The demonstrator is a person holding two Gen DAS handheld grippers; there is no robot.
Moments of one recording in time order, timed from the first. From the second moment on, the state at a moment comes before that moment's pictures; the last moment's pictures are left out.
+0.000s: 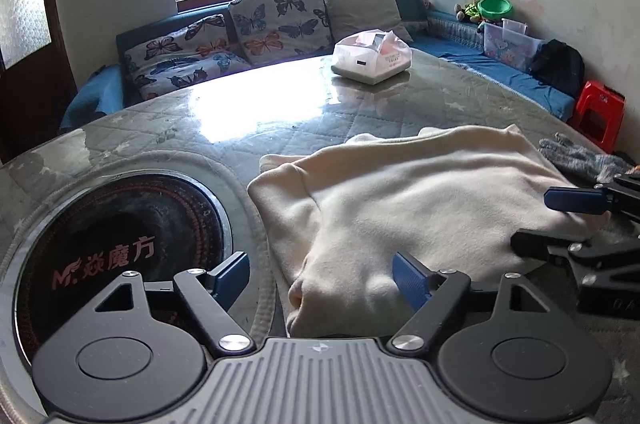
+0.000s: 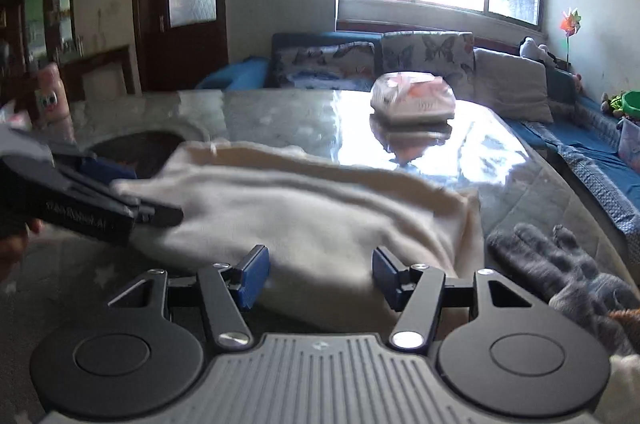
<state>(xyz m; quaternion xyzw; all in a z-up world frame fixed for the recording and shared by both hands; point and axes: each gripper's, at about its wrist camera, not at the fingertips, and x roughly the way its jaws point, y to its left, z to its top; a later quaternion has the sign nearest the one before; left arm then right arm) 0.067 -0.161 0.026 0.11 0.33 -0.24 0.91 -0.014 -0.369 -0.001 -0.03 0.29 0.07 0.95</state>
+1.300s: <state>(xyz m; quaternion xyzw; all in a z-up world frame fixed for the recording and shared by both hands) 0.022 -0.127 0.028 0.07 0.36 -0.22 0.91 -0.050 -0.348 0.004 -0.01 0.29 0.06 0.95</state>
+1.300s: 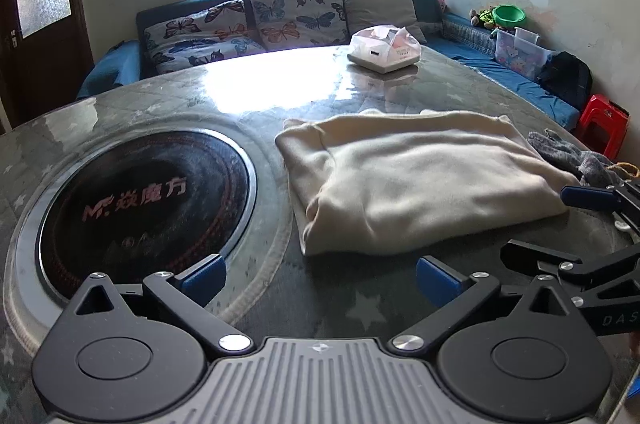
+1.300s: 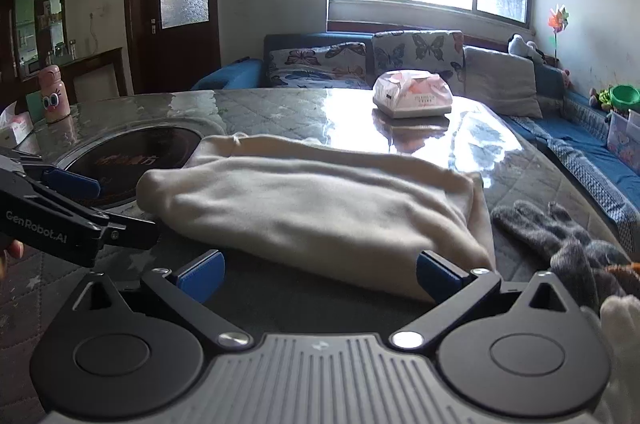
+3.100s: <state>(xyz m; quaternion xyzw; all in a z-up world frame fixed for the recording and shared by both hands) -0.107 -0.084 0.035 0.07 0.34 -0.16 0.92 -0.162 -0.308 0.012 0.00 0.30 0.00 0.95</state>
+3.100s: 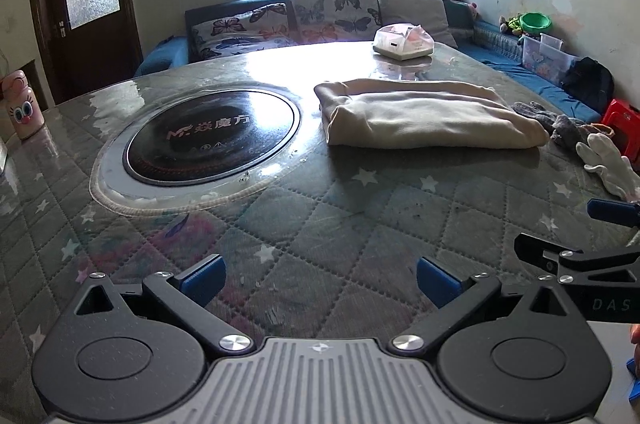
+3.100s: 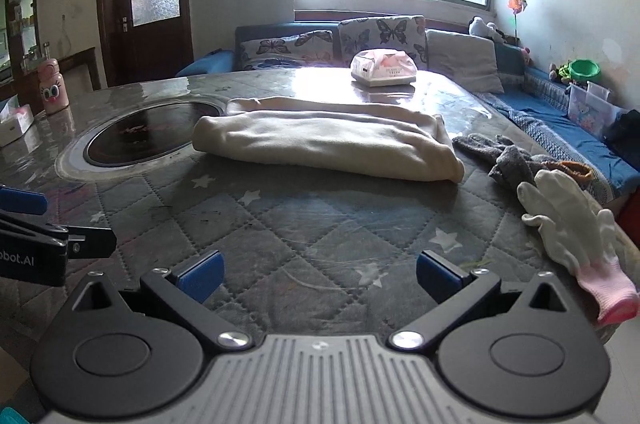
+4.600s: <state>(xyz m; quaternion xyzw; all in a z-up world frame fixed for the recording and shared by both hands) -0.151 -0.097 0.043 0.10 0.31 -0.18 0.93 -0.212 -0.310 0.027 0.00 0.28 -0.04 0.96</state>
